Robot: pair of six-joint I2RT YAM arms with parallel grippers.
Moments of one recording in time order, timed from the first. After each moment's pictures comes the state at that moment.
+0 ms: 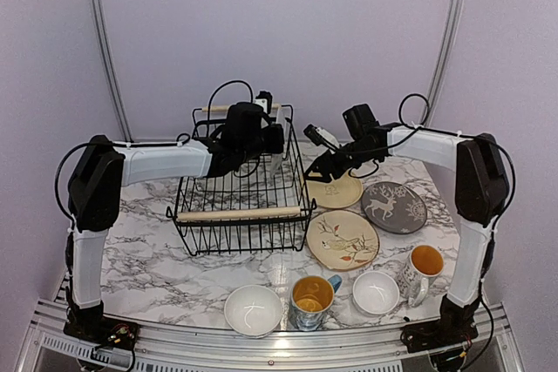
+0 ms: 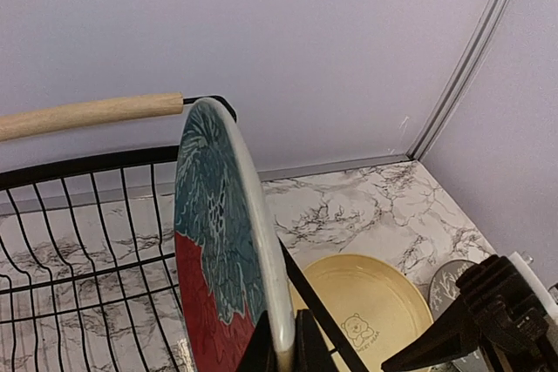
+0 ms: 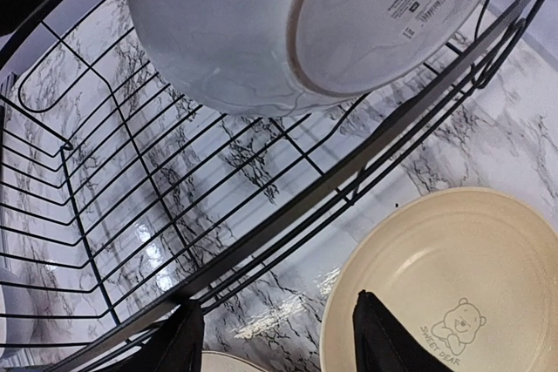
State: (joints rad) left arm -0.78 2.11 1.68 0.19 -0.24 -0.35; right arm 0.44 1.97 1.55 -0.47 -0.60 -0.26
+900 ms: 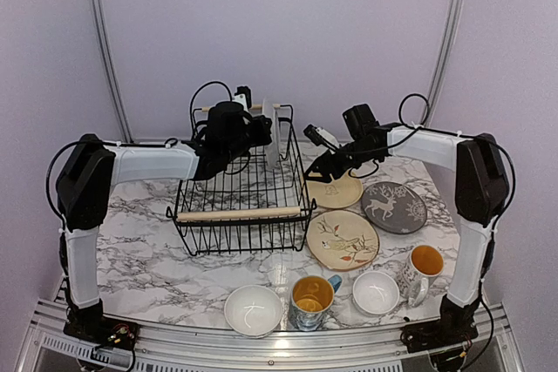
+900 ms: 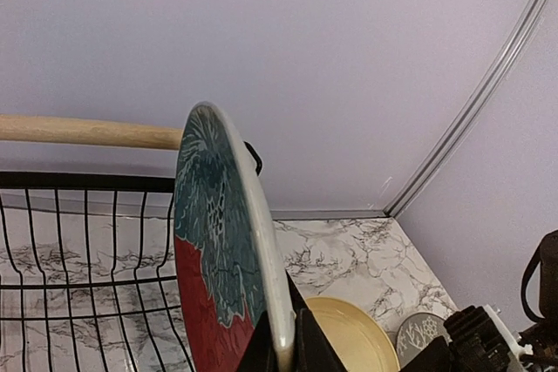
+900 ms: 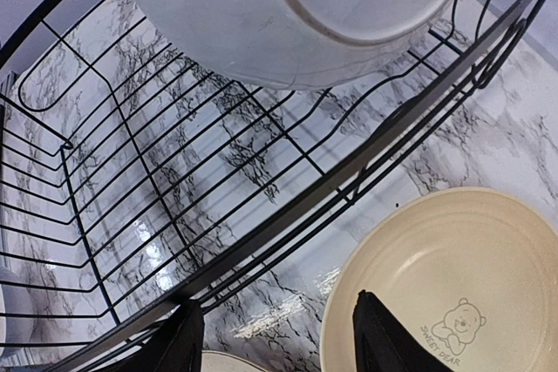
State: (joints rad) left arm -0.72 2.03 1.53 0.39 -0.21 -0.49; right arm 0.44 1.97 1.55 -0.47 -0.60 -0.26
